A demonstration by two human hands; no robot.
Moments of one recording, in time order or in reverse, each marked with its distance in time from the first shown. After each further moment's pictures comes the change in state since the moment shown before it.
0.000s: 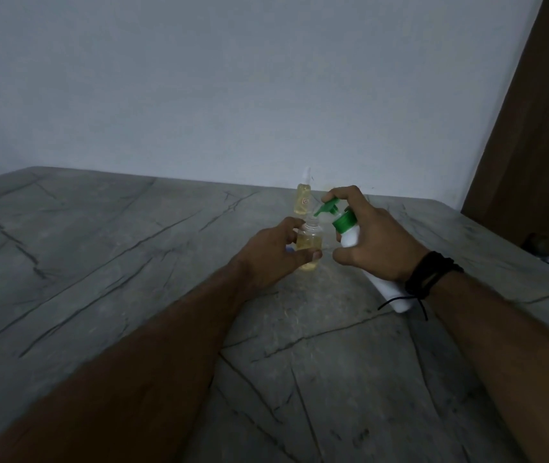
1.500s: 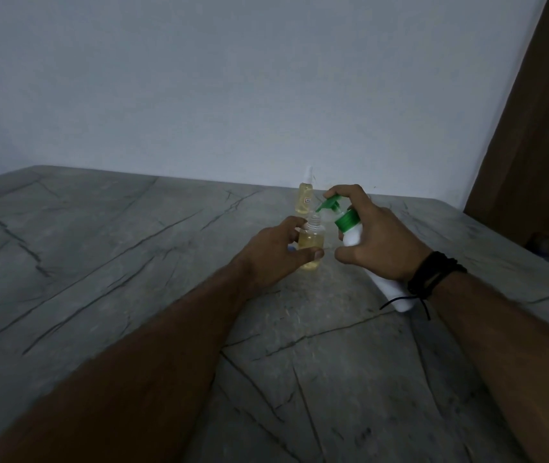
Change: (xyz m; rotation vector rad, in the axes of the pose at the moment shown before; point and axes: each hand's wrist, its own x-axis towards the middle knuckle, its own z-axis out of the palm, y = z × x) left_hand 0.003 -0.007 0.003 0.004 0.021 0.008; right_hand -0.001 -0.001 0.000 -0.010 0.007 0.005
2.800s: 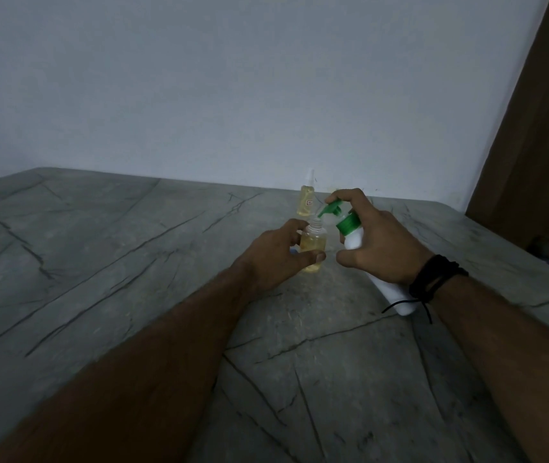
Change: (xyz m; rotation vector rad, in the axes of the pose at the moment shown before) left_hand -0.002 0.003 -0.003 0.005 -0.007 0.033; right_hand 0.001 0.000 0.001 0.004 -0.004 0.001
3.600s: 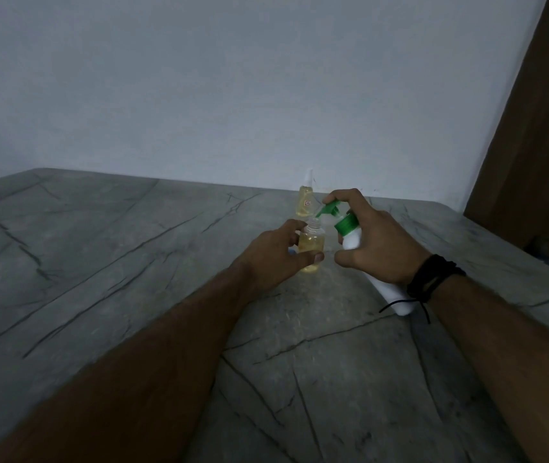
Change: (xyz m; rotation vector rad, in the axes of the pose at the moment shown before) left_hand 0.000 -0.001 0.001 -0.016 0.000 -0.016; right_hand -0.001 0.000 0.000 -0.004 0.001 -0.017
